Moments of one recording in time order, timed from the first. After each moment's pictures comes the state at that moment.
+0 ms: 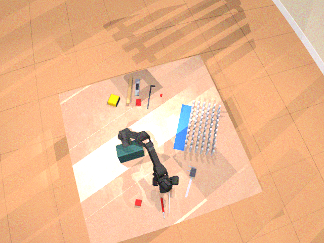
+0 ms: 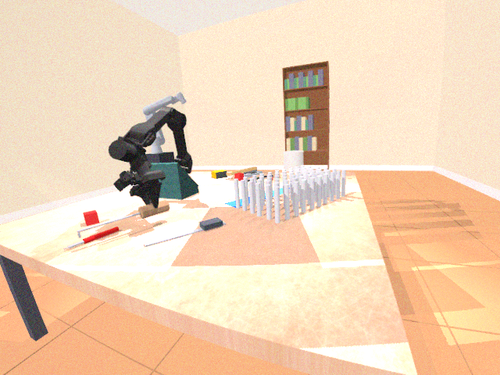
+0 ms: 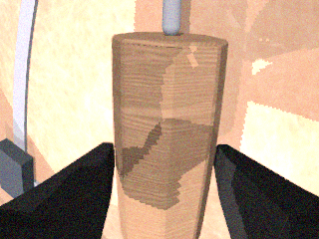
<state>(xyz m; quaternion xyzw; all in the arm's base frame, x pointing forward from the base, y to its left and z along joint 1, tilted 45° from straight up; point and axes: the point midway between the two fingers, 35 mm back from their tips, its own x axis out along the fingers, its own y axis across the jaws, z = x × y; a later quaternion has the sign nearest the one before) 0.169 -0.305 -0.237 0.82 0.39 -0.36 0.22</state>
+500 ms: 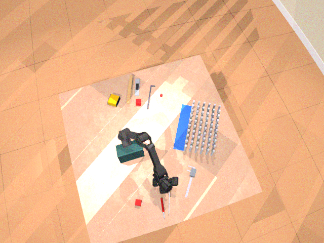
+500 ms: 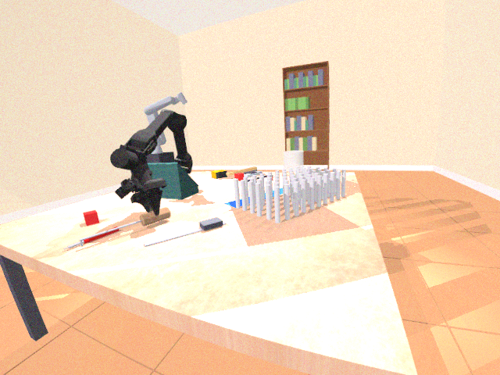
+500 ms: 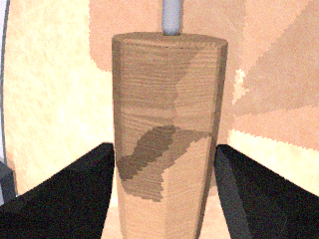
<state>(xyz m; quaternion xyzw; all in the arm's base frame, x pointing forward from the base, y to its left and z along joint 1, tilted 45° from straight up) 0.170 -0.288 -0.255 0.82 0.39 -0.36 0.22</state>
